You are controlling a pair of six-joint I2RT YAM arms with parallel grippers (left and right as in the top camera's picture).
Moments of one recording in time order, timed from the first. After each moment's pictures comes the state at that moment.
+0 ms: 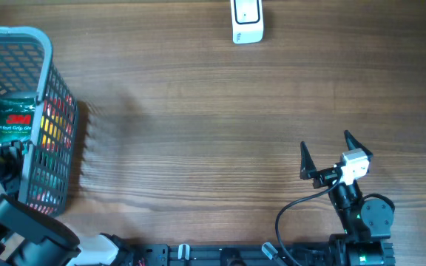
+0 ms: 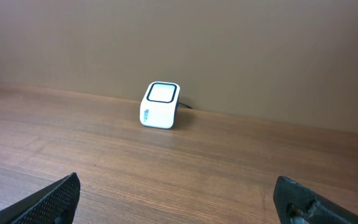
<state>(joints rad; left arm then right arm) 0.88 1.61 1.12 -0.85 -0.06 -0.87 0.03 0.02 0.01 0.01 -0.21 -0.06</state>
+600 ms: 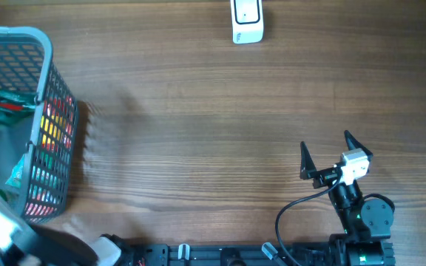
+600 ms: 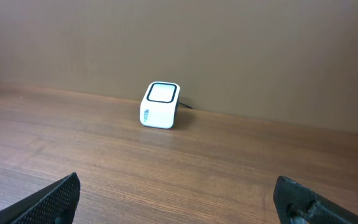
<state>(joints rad) 0.89 1.47 1.29 -0.65 0.29 -0.83 0.03 0.02 0.01 0.01 -0.21 -0.06</state>
